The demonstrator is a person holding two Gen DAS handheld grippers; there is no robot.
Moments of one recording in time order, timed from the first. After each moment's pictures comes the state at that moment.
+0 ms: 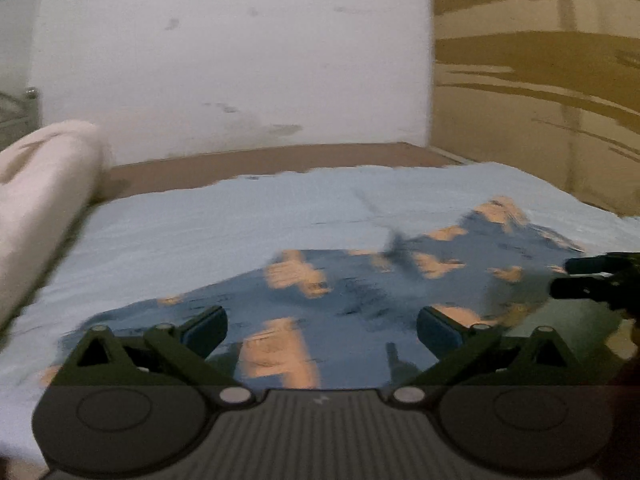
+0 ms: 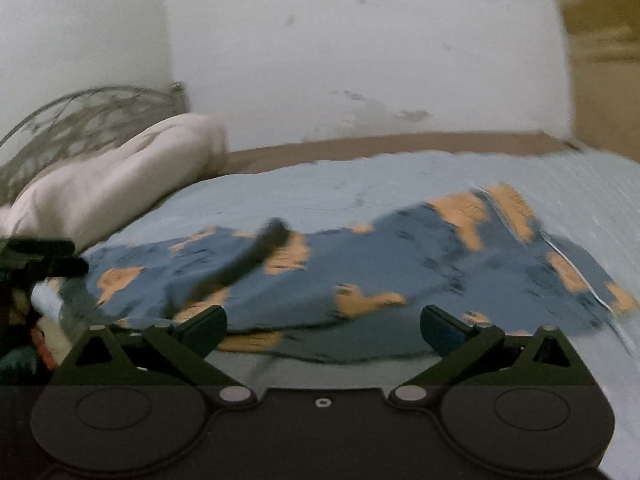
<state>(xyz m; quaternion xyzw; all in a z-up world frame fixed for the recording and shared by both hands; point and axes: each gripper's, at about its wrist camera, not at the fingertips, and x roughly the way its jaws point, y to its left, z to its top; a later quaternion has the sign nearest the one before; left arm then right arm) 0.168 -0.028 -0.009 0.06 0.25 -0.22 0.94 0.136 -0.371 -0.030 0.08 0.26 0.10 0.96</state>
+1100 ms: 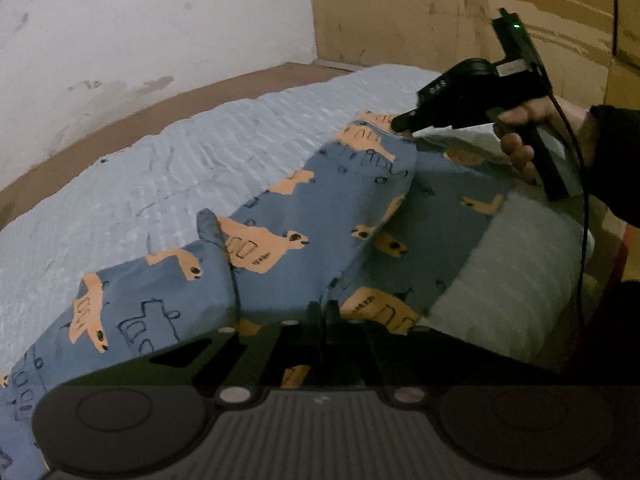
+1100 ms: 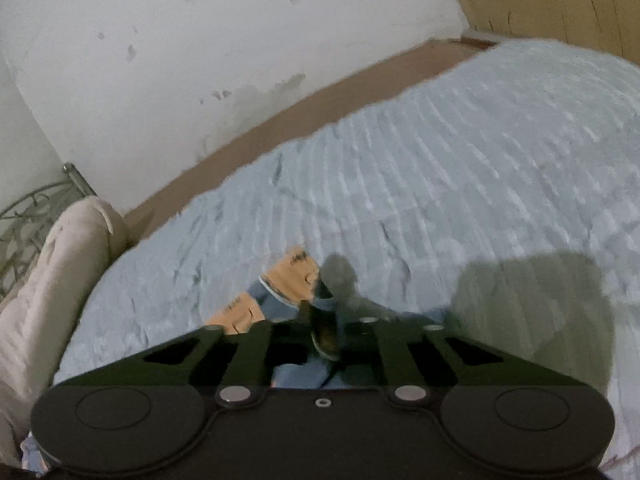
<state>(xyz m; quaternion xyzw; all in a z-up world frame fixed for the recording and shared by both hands) 0.198 -0.177 -0.037 0.18 0.34 -0.32 0.87 0.289 -0.537 -0.041 0.26 0.32 0.00 0.91</state>
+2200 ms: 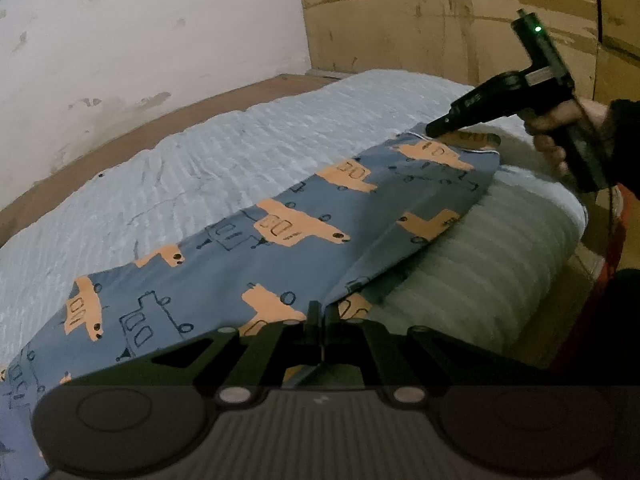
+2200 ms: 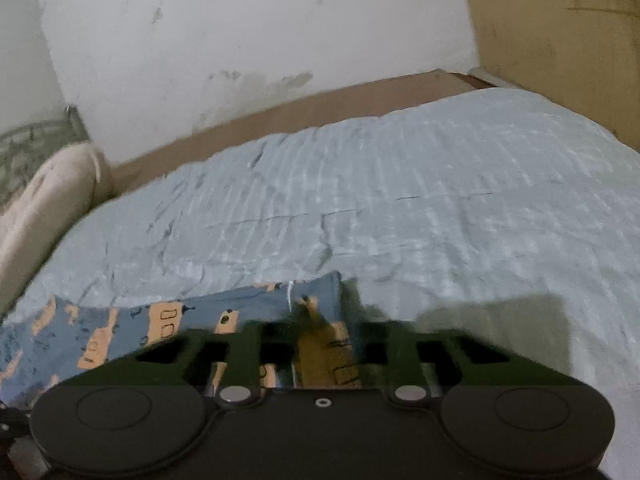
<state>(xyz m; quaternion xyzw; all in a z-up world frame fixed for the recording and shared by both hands) 0.169 -0.189 -0.044 0.19 0.31 -0.32 0.87 0.245 -0.565 -0.034 0.13 0.33 0.00 0.93</state>
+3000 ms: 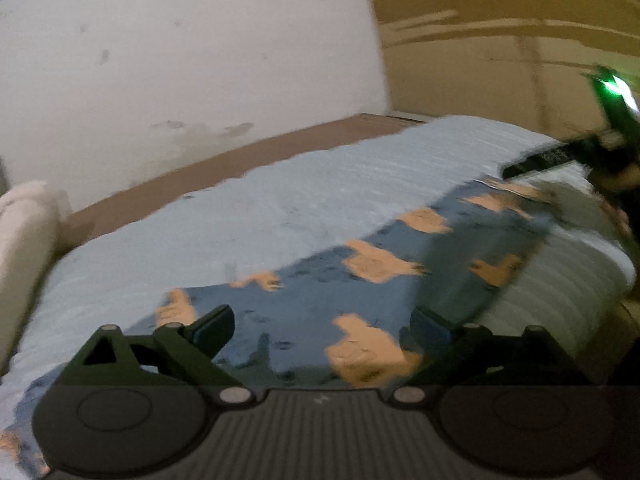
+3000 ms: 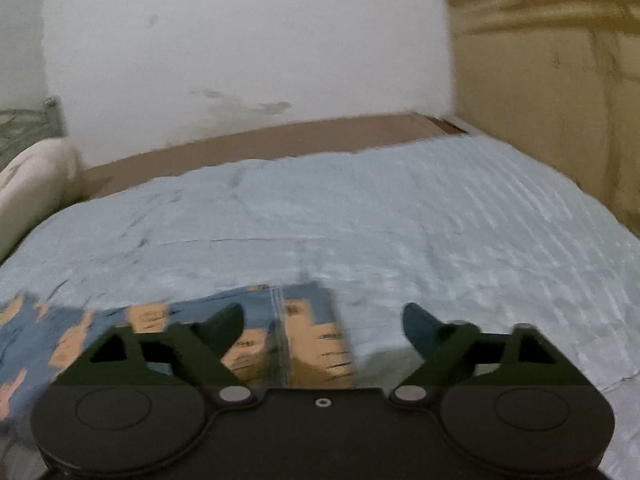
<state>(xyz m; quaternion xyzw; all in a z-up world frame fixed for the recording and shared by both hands) 0.157 -0.157 -0.012 0.17 0.25 -0.20 0.93 0.215 -0.538 -0.022 0.07 0.29 -0.05 0.95</state>
